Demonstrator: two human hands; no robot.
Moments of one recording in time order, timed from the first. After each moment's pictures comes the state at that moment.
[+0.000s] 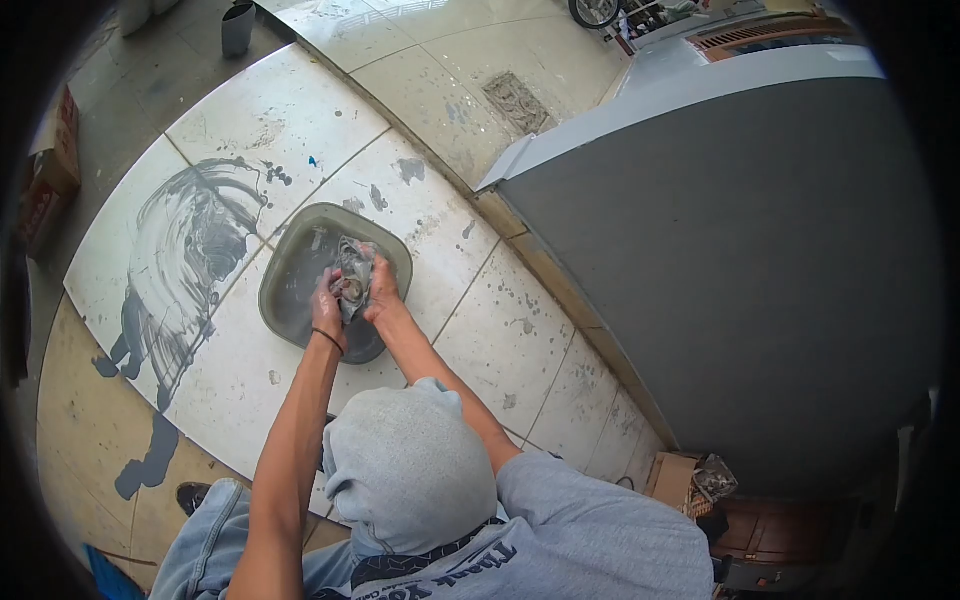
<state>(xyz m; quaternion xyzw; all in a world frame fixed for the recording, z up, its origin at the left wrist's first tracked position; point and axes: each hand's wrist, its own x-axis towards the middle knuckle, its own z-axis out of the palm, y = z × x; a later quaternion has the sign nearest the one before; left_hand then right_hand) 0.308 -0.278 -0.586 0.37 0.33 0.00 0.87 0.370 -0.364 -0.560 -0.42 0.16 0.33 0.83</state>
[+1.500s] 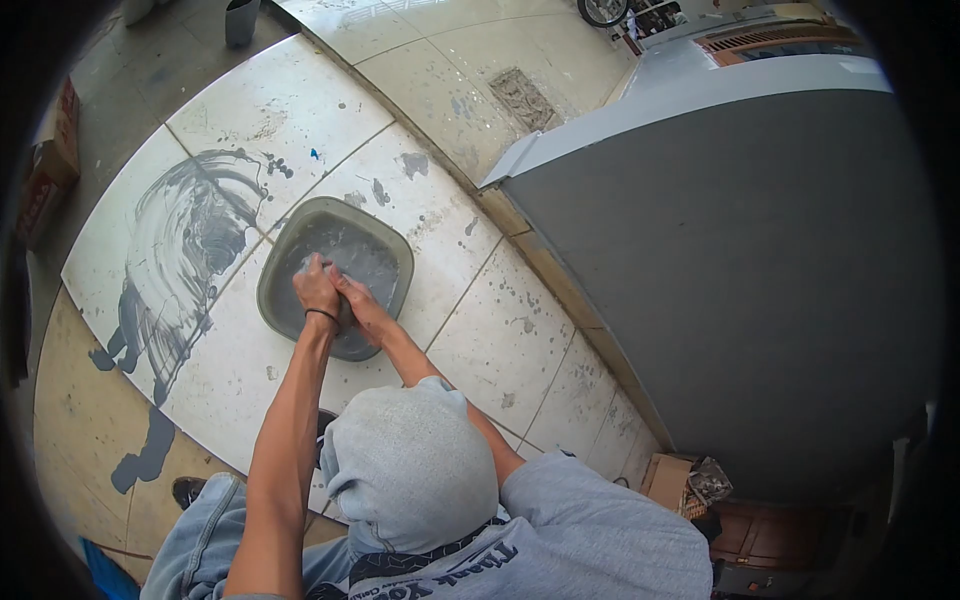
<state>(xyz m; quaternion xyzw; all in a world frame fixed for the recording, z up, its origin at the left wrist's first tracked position) 0.326 -0.264 -0.569 0.60 0.41 0.09 0.68 0.326 -0.355 -0.533 -0.60 0.05 0.44 0.67</state>
